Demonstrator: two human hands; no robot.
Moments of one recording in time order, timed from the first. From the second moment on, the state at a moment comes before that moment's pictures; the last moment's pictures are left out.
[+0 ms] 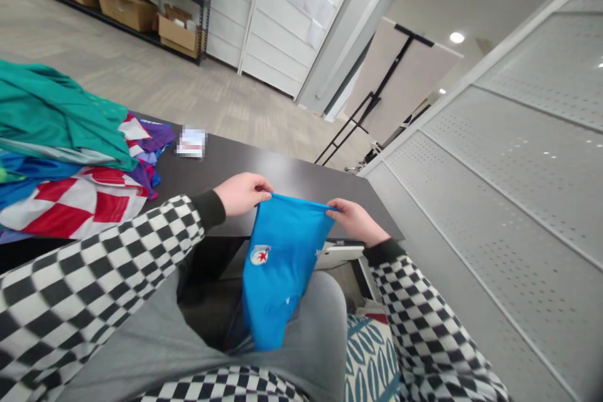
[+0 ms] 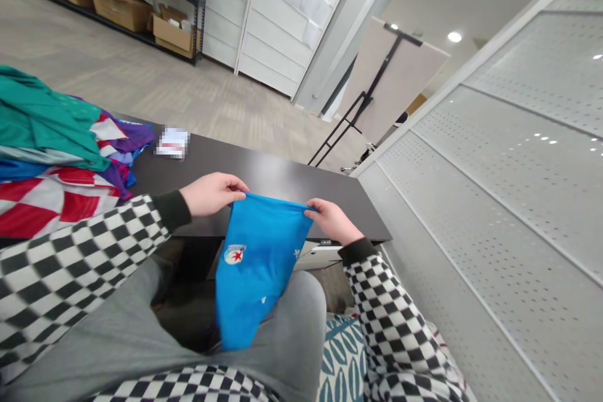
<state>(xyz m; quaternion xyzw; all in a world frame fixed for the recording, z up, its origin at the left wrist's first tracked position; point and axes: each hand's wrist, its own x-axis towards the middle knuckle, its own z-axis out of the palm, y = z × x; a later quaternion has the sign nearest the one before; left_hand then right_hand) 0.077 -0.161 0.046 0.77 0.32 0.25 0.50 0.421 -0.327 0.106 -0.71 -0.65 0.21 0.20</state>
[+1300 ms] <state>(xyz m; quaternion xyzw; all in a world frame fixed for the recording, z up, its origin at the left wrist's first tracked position) 0.061 -0.032 -0.015 0.86 0.40 0.30 0.07 0.260 -0.300 0.019 -0.67 -0.74 0.01 0.04</state>
